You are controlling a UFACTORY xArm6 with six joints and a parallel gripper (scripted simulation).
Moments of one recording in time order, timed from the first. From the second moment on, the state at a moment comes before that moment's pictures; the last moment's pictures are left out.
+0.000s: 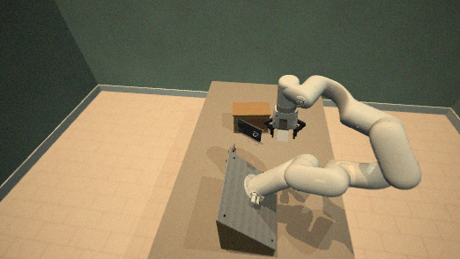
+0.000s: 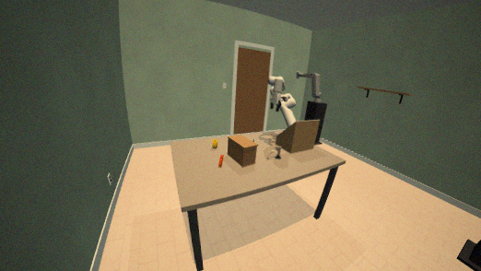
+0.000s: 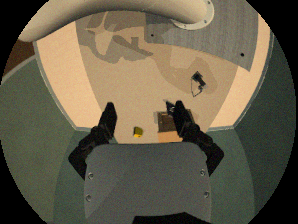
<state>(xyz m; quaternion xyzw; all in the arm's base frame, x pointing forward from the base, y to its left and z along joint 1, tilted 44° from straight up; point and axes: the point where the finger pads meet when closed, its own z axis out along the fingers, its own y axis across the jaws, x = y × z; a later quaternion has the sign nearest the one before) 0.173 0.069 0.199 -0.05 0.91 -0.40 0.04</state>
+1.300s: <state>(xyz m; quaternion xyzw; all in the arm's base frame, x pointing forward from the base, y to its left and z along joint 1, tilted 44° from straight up) 0.251 0.101 0.177 -0.20 0.89 -0.40 -0.01</state>
